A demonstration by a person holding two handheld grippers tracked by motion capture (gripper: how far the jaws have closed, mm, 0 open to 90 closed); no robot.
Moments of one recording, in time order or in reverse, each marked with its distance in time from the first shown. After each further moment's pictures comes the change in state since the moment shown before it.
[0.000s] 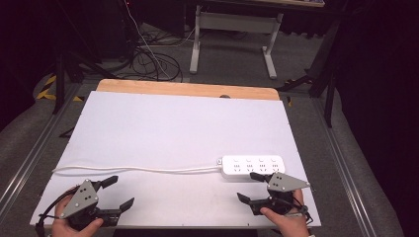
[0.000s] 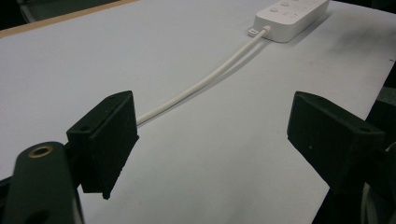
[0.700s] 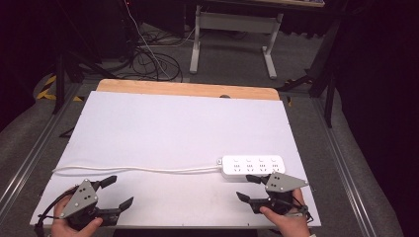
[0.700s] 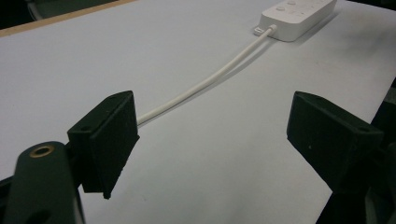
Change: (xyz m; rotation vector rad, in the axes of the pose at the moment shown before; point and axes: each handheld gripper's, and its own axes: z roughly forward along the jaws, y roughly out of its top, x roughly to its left) left arm 0.000 0.000 -0.001 0.006 0.021 -0.004; right arm 0.005 0.014 -0.004 0.041 0.031 -0.057
